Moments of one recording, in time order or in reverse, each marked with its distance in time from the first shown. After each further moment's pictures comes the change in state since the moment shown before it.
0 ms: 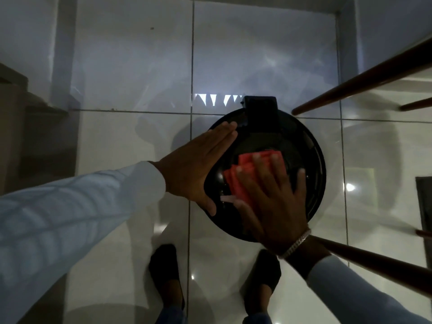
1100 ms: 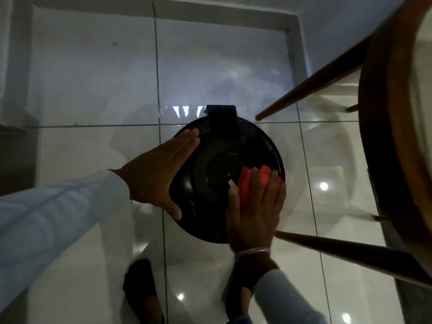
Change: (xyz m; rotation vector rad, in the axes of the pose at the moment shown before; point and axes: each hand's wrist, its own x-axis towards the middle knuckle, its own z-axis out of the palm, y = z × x) left_hand 0.005 0.003 -0.002 0.051 -0.034 -0.038; right_hand -0.021 -0.005 0.003 0.261 0.264 0.637
